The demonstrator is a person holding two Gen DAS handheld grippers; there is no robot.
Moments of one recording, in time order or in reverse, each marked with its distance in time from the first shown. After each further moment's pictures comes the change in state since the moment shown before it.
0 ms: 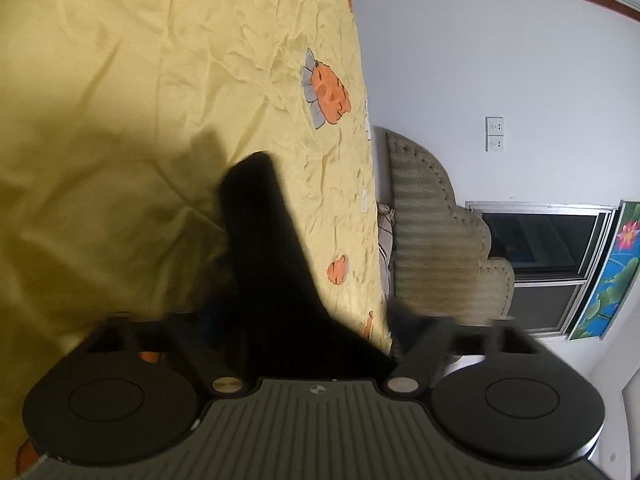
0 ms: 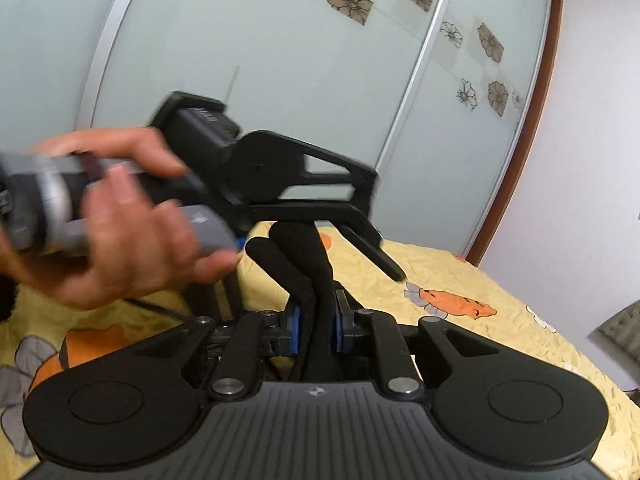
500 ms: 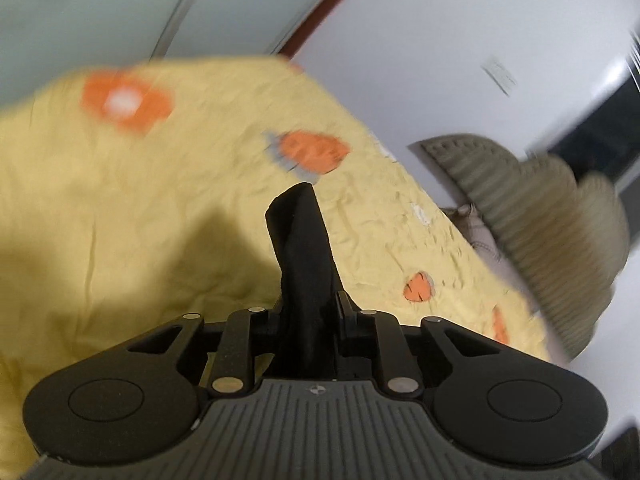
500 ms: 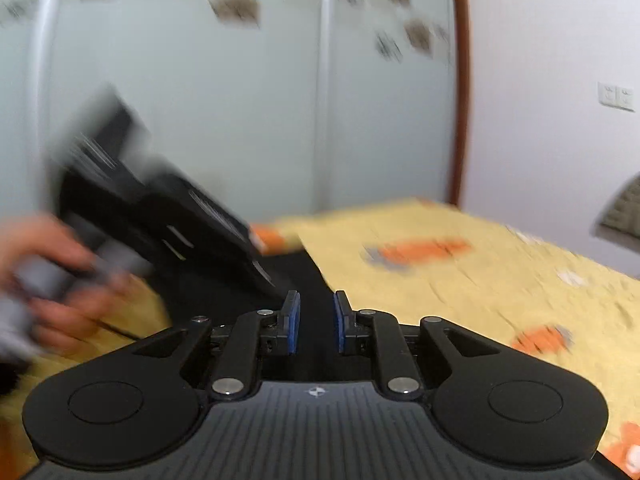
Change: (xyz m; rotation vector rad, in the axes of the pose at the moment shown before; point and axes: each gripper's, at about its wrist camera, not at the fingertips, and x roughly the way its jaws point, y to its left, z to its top) left arm -0.014 -0.090 -0.066 0.611 -0.258 0.364; right arm -0.018 -0.077 -0.002 0.368 0.072 -0.020
